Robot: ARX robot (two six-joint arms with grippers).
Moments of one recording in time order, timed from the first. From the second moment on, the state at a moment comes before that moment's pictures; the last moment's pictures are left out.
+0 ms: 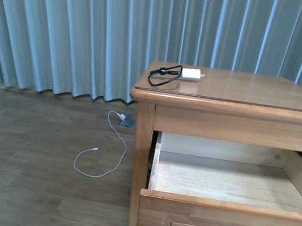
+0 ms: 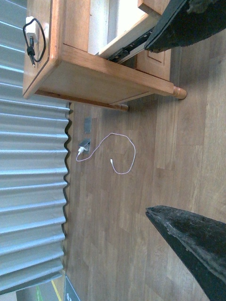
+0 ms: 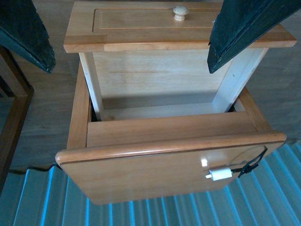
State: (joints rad) left arm 0.00 0.00 0.01 0.00 0.00 0.00; right arm -0.22 0.47 0.28 0.10 -0.25 0.10
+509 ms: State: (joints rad) left arm 0.00 0.00 0.01 0.00 0.00 0.00; right arm -0.04 0.33 0.12 0.21 -0.01 0.00
